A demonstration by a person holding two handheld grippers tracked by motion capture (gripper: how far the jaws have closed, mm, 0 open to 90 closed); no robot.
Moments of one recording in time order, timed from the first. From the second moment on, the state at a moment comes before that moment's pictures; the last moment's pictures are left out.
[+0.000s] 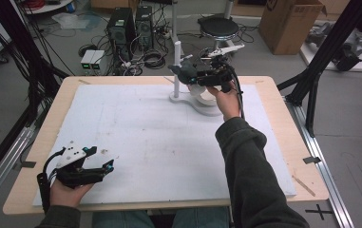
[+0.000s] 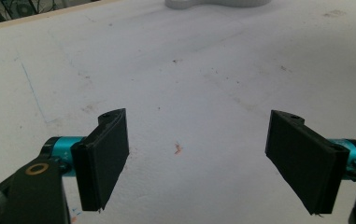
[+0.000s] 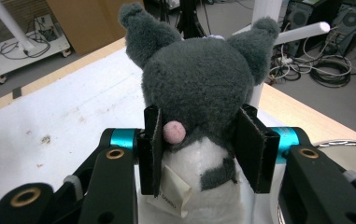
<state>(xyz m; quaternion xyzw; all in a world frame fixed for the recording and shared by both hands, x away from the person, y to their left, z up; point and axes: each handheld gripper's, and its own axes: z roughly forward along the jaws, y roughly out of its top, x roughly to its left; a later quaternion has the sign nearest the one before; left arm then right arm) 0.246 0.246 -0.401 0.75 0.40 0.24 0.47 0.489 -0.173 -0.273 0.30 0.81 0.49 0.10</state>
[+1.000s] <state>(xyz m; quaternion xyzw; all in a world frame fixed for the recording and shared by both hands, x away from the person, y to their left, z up) 0.246 0.247 -0.400 0.75 0.40 0.24 0.47 0.493 -0.173 -0.279 0.32 0.81 0.49 0.10</state>
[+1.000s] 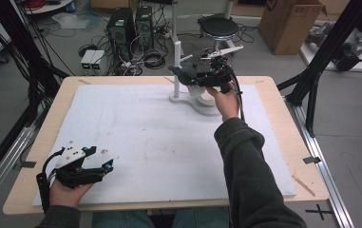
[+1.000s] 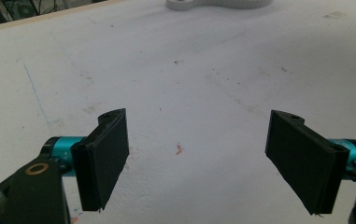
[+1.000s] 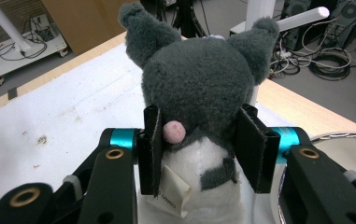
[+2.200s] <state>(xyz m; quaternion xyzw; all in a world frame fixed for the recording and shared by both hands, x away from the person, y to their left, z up) 0.245 0.248 -0.400 0.75 0.40 0.24 0.47 0.497 -0.173 -0.289 0.33 0.82 0.47 0.08</state>
